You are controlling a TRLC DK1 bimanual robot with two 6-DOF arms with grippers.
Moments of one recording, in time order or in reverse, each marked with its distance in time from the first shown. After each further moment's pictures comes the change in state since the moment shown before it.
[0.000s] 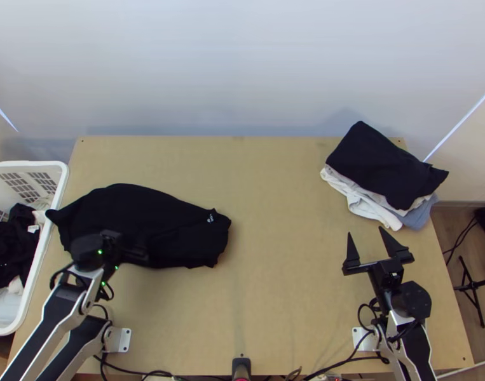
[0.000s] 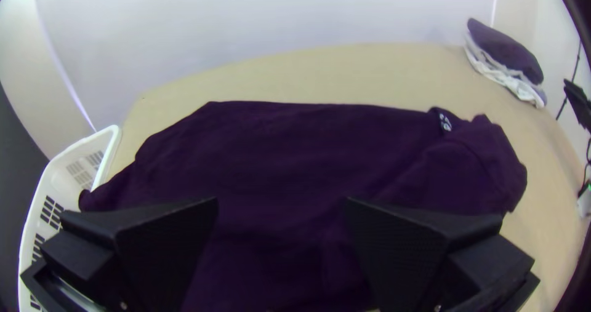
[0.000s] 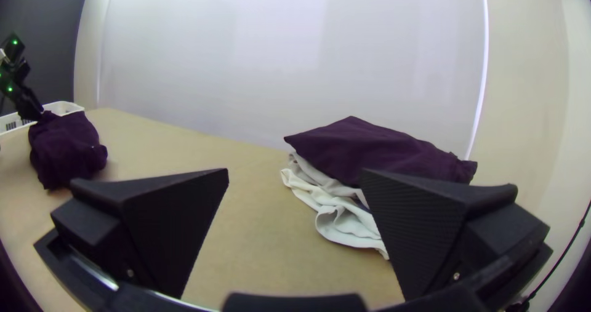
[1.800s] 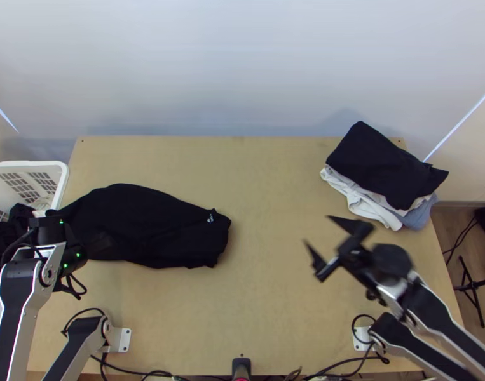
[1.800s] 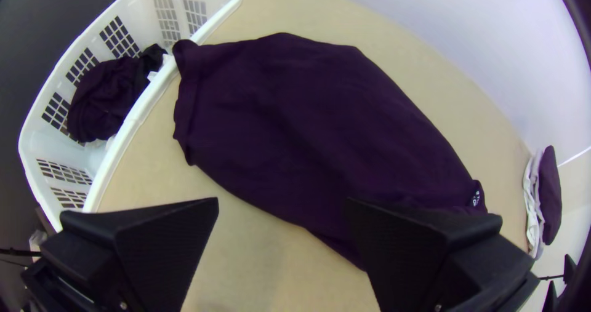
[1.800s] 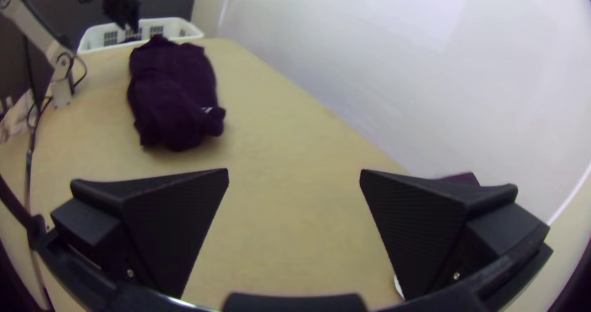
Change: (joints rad) left arm 0.322 0.124 0.435 -0.727 0.015 -0.417; right arm 0.524 0.676 0.541 -0.219 0.039 -0.171
